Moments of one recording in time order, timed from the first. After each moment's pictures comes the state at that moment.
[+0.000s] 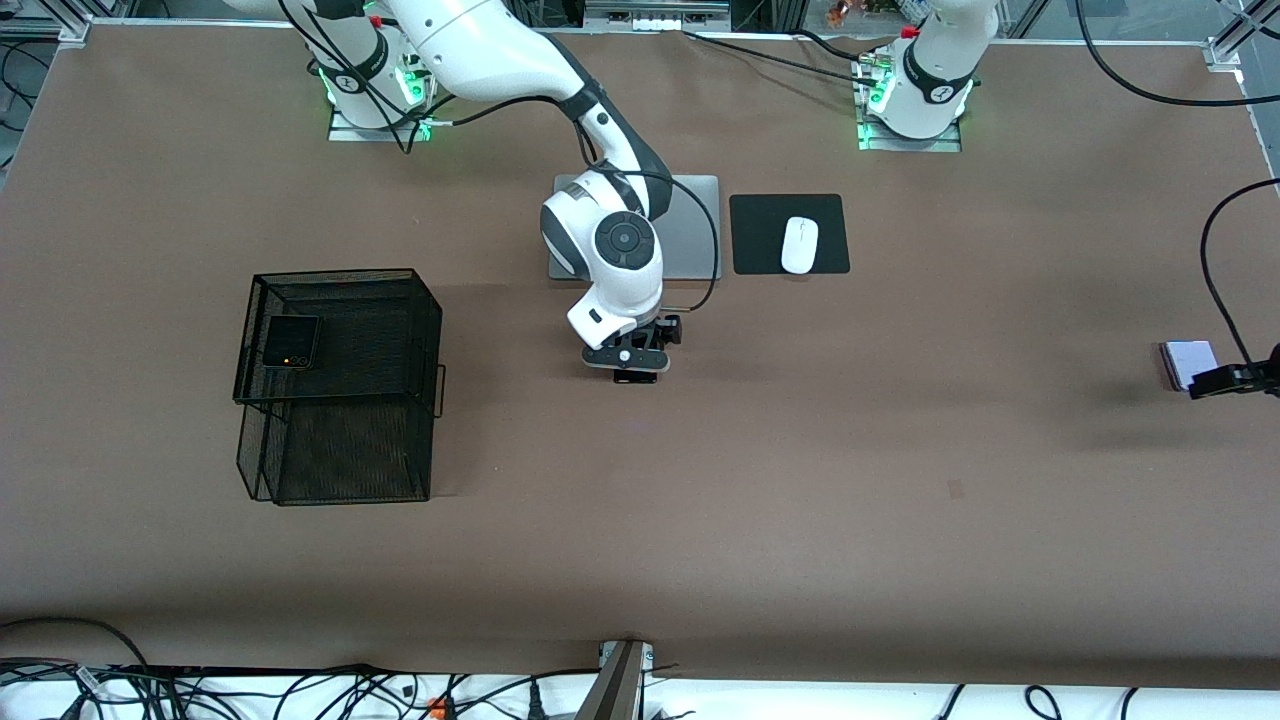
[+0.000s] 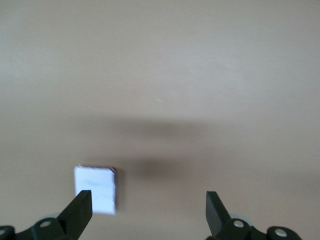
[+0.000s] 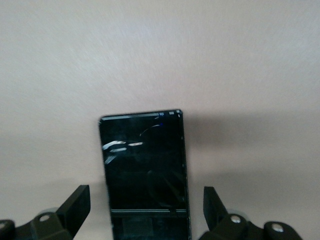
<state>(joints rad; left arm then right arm) 0.60 0.48 -0.20 -1.63 0.21 2.13 0.22 0.91 0.84 -0.15 -1.45 0.13 2.28 0.81</state>
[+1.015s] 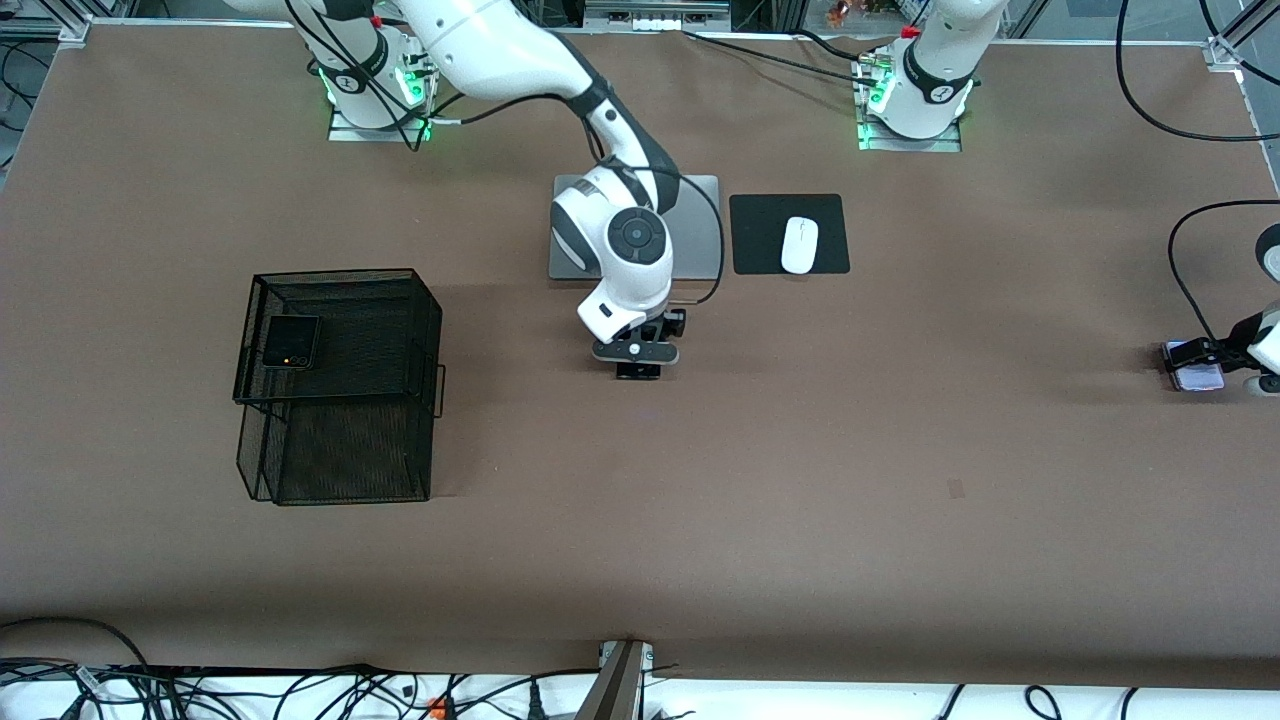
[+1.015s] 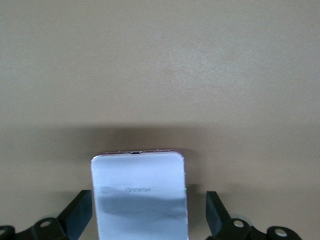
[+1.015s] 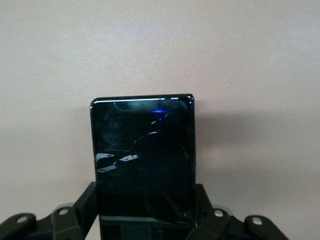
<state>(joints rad) 0.86 0.69 -0.21 -1.75 0.21 2.44 0.51 0.93 0.81 -0.15 -1.37 0.13 2.14 0.81</state>
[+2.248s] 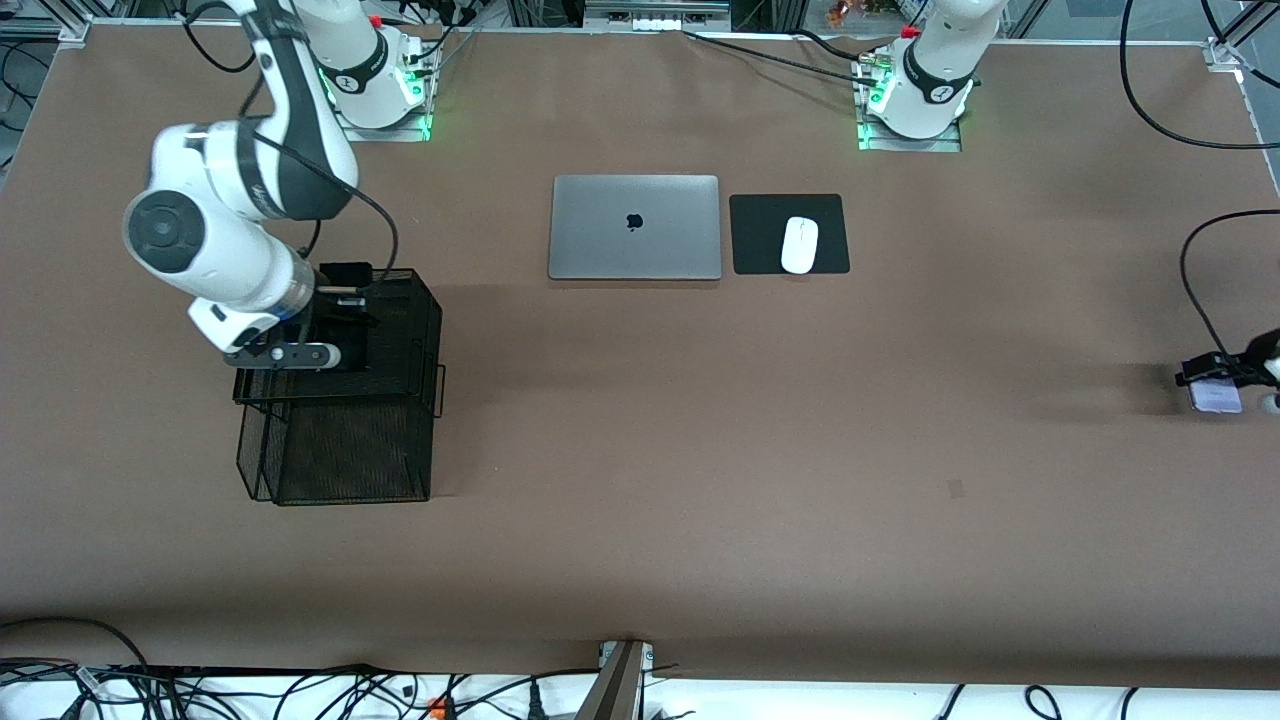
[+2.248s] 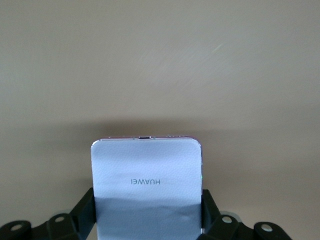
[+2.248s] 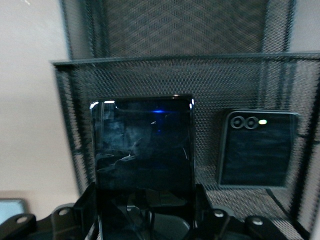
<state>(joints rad) 0.78 0.69 -0.26 -1.55 0.21 2.18 0.52 0.76 0.23 -0.58 -2.03 0.14 2.08 0.10</state>
